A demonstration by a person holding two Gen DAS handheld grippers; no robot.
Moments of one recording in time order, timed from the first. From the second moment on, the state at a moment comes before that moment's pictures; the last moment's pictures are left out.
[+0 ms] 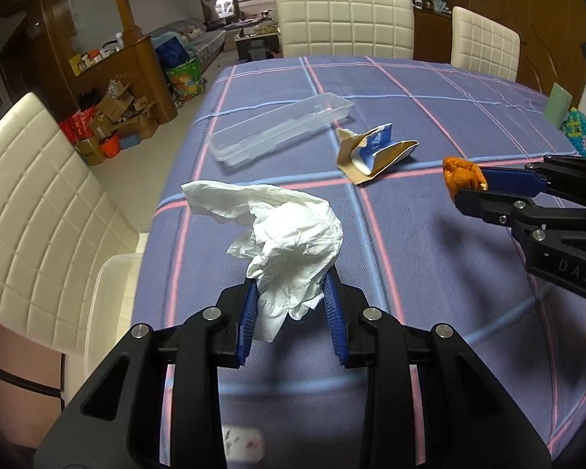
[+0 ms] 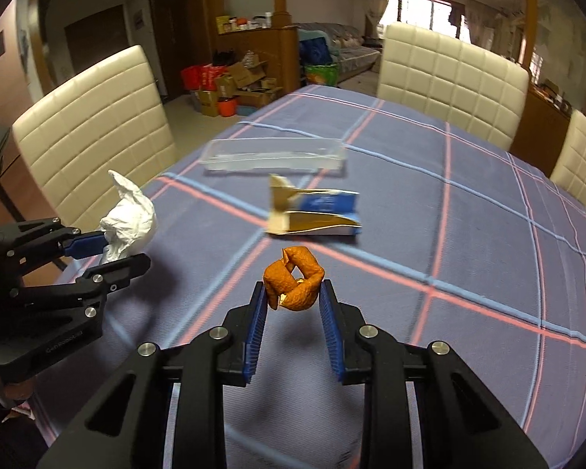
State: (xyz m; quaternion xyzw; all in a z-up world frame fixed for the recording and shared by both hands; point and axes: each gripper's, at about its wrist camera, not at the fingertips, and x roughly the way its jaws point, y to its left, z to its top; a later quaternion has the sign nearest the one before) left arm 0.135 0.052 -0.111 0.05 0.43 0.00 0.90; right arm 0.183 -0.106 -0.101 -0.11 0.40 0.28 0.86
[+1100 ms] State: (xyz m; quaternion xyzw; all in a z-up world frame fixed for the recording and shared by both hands) left arm 0.064 0.185 -0.103 0.02 0.40 0.14 0.91; right arm 0.140 0.060 -0.086 -0.19 0.37 0.38 0.82
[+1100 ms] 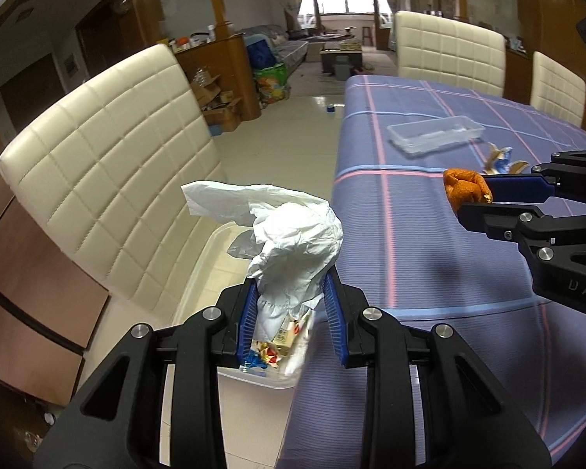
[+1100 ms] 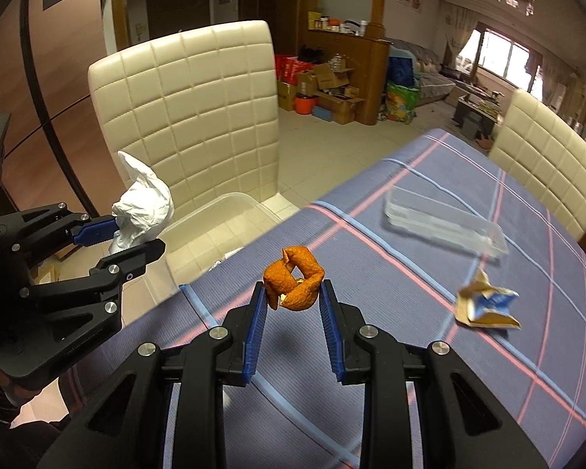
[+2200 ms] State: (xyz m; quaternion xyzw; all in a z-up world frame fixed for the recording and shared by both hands) left arm 0.070 0.269 -0.122 -0.04 0.40 0.21 0.89; right arm 0.166 0.136 -0.105 -0.21 0.38 0.42 0.79
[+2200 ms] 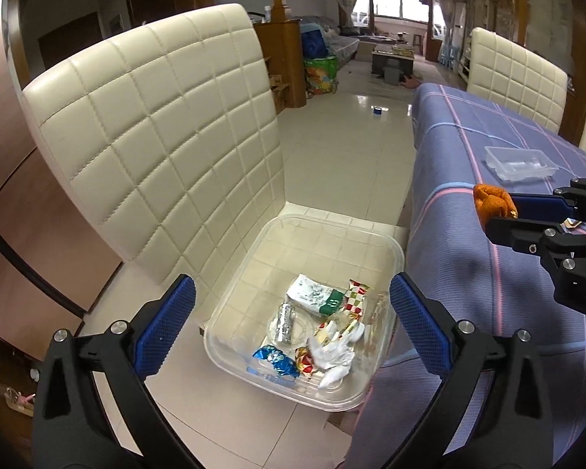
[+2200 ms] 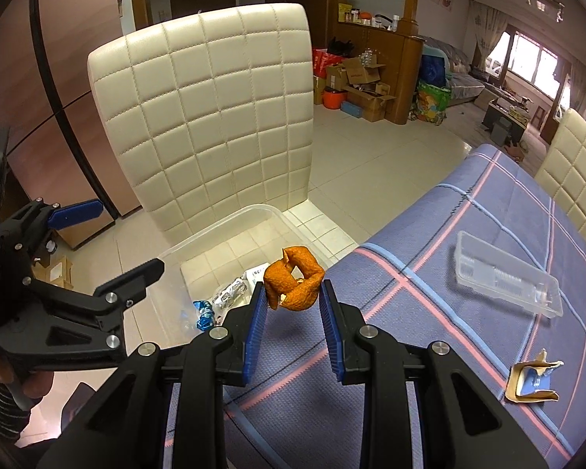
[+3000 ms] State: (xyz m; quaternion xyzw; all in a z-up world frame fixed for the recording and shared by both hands) left arm 0.051 0.278 -0.119 -0.05 0.39 0.22 0.89; right arm 0.158 0.154 -0.101 -0.22 0.35 0.41 0.81
